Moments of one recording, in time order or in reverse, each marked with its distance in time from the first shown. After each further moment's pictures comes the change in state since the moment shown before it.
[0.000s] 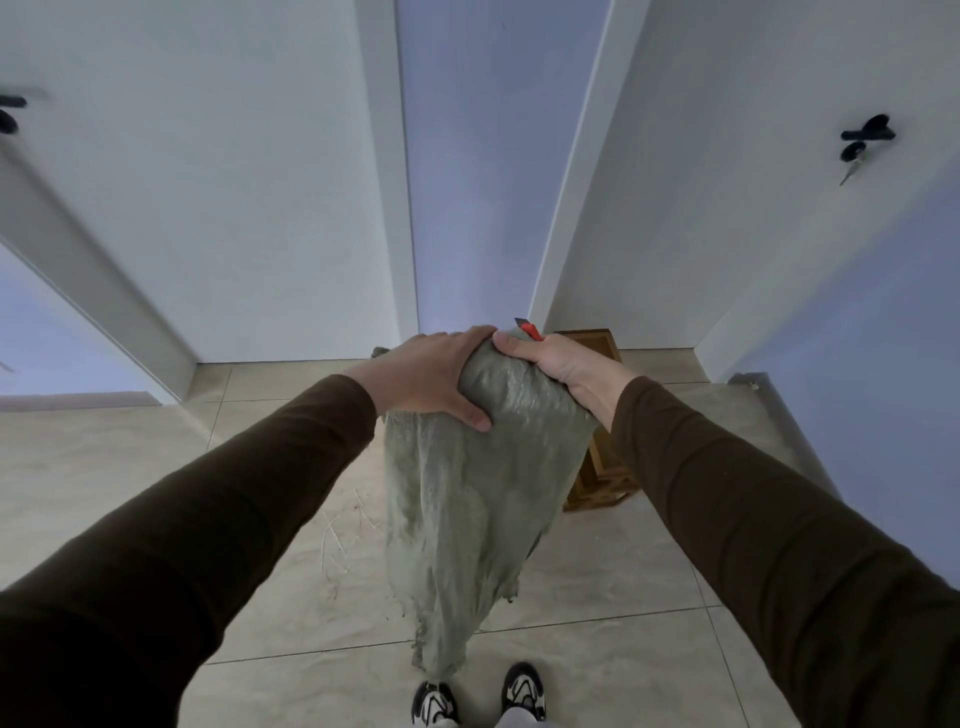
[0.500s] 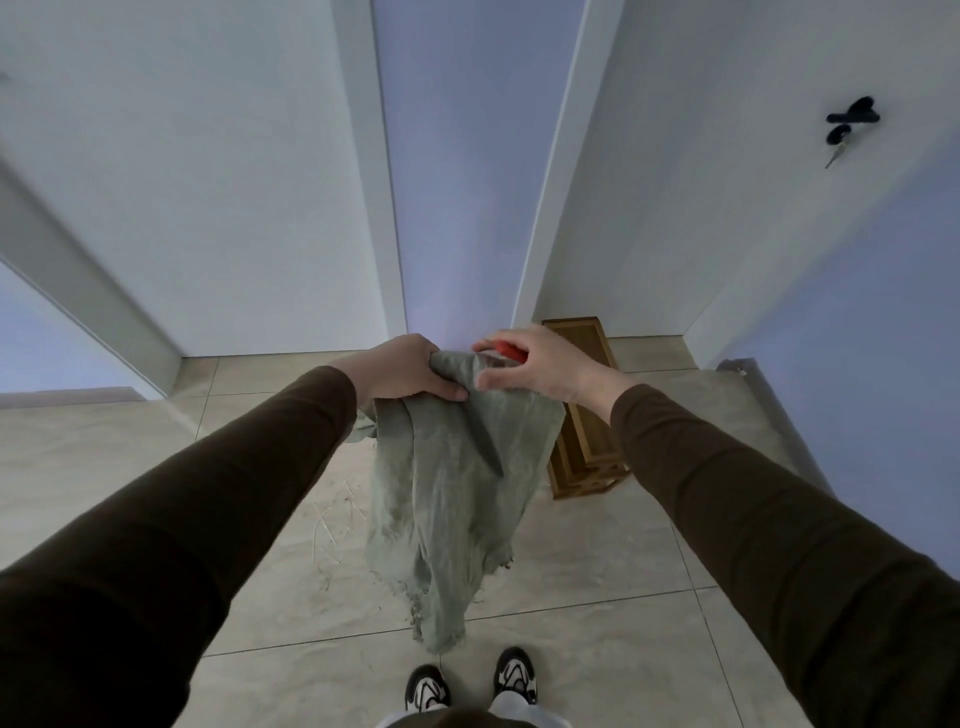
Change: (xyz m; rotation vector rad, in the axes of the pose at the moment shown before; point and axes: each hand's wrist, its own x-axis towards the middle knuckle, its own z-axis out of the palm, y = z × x) left_hand 0.012 -0.017 0.017 -0.362 -0.077 -0.296; right_hand -0.008 0.021 -0.018 -0.784 -0.083 -0.427
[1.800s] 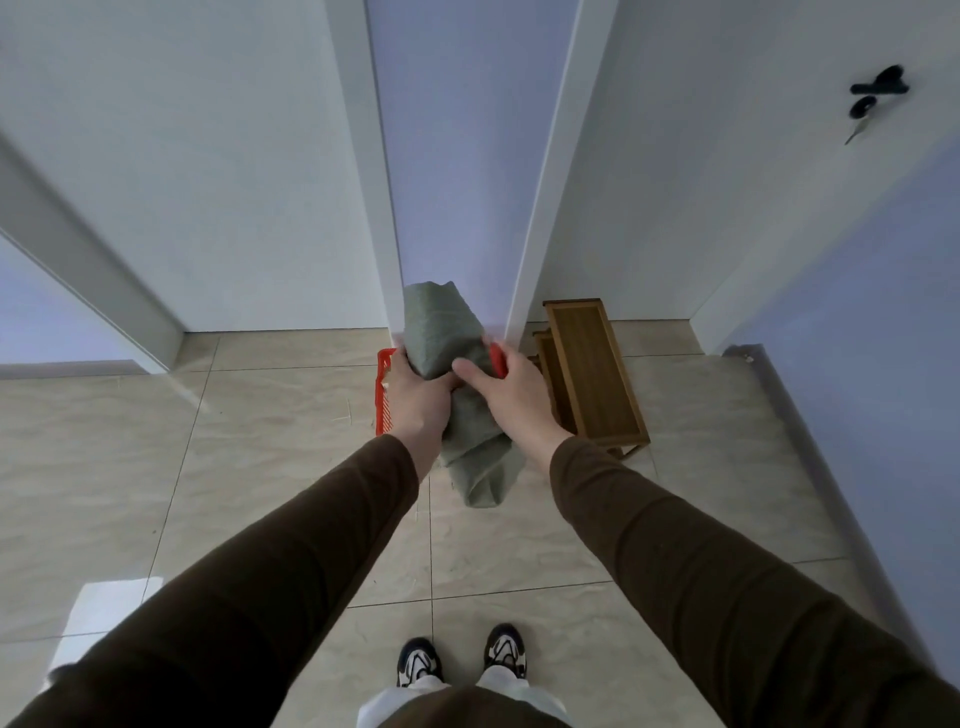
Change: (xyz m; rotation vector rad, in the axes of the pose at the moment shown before) left_hand -0.011 0.028 0.120 -1.065 0.664 -0.238; right_hand -0.011 0.019 0.085 0.423 0.397 0.282
